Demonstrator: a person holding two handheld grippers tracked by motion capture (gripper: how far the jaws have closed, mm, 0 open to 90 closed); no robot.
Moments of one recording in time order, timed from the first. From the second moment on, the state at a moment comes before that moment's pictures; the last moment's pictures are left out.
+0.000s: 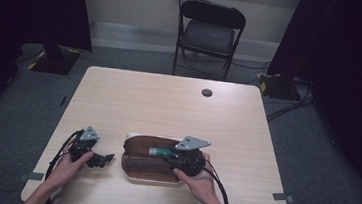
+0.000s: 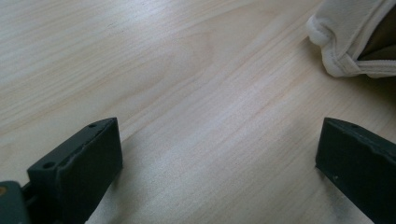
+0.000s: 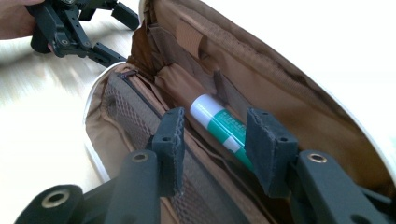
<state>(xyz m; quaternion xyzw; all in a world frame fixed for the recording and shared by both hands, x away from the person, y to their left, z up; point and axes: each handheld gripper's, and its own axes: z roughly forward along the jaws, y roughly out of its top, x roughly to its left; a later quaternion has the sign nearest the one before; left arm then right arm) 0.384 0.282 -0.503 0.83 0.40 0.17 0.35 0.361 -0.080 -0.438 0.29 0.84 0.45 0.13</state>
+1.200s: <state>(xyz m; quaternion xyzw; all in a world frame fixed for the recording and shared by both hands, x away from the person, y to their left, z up) 0.384 0.282 -0.503 0.83 0.40 0.17 0.35 0.343 -0.177 -0.429 0.37 0.80 0.45 0.16</state>
